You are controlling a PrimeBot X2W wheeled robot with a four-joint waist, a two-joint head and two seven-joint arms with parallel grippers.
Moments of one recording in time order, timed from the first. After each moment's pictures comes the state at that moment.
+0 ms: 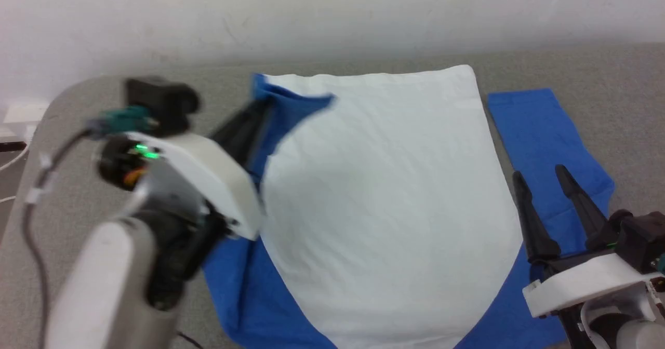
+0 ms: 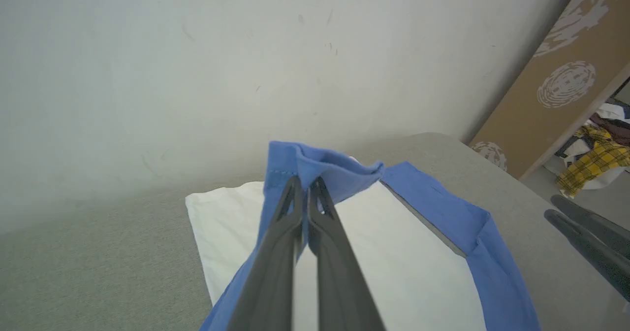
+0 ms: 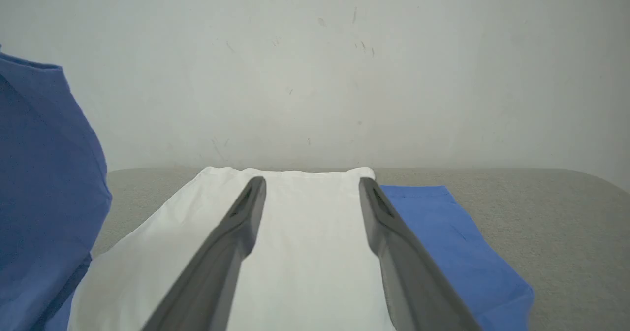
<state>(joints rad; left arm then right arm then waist) -0.42 0.37 -0.28 -0.31 -0.60 0.10 0.55 0.02 -0.07 -0.01 -0.24 0.21 0.13 0.06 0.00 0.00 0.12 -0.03</state>
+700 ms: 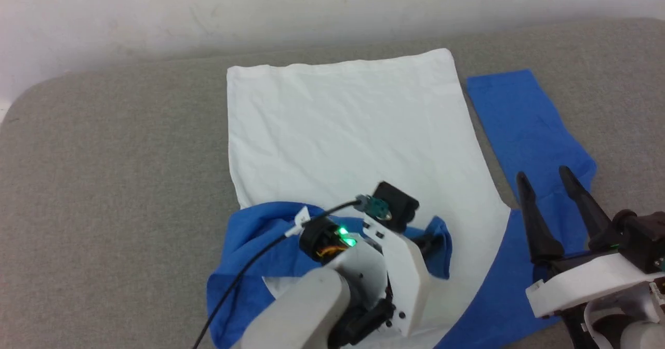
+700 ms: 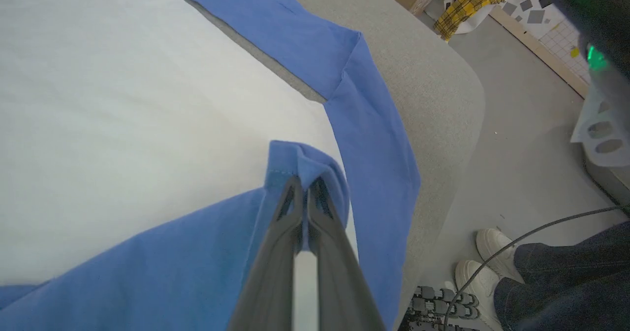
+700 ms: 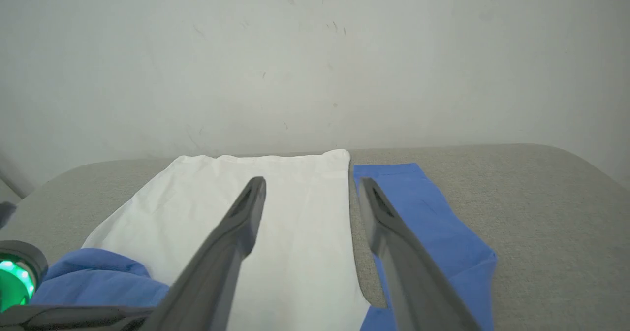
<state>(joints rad) -0.46 0.06 -0.75 0.18 -0.57 0.00 0.46 0.03 -0.06 -0.02 -0.26 0.21 0.13 0.08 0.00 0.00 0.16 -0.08</state>
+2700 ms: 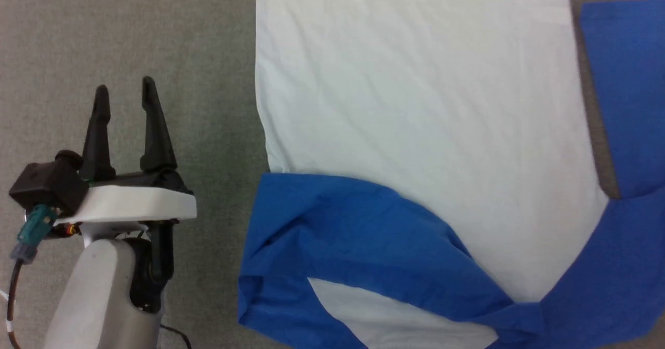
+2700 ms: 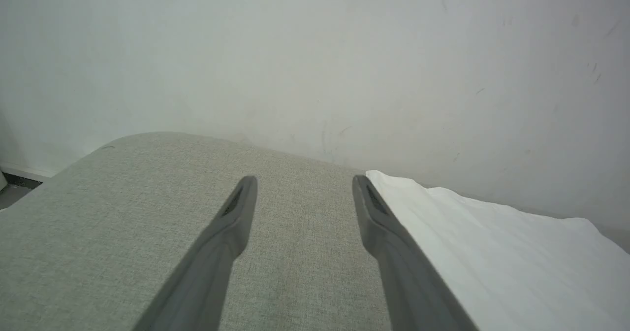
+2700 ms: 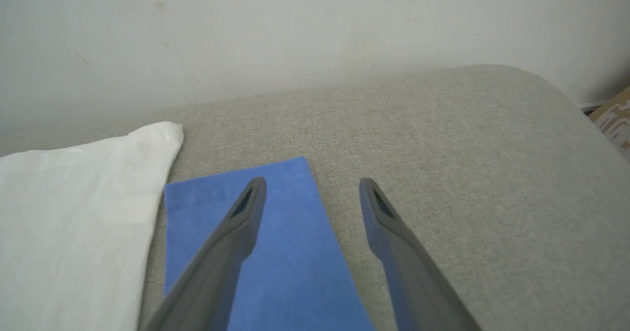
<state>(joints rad) -0.31 0.30 -0.16 -0.01 -0.54 0.22 -0.26 -0.72 -0.28 -0.34 0.42 0.17 0.13 0.35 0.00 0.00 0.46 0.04</state>
